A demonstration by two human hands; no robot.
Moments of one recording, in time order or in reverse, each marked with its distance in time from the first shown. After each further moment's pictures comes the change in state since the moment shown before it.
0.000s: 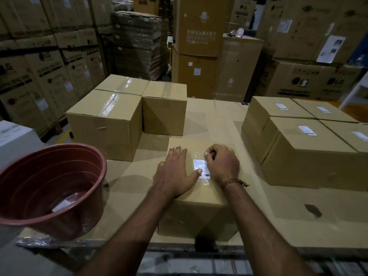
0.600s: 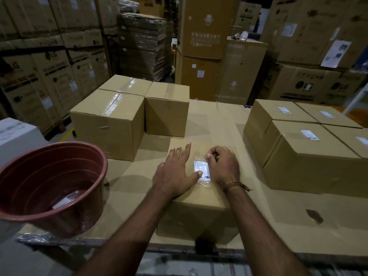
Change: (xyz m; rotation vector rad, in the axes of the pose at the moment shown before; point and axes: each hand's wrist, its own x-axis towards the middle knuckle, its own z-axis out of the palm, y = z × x) left_hand -0.002 0.001 -0.002 -0.023 0.027 0.024; right_hand 0.000 0.010 0.003 0.175 -0.004 -0.035
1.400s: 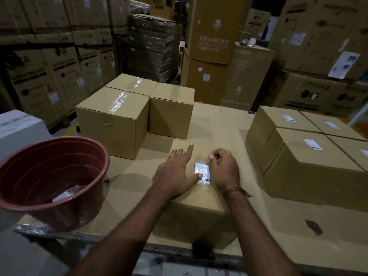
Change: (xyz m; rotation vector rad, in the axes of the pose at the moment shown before) left_hand -0.001 0.000 -0.002 -0.034 0.009 -0.004; right_hand 0.000 -0.002 -0.002 0.093 -0.001 -0.008
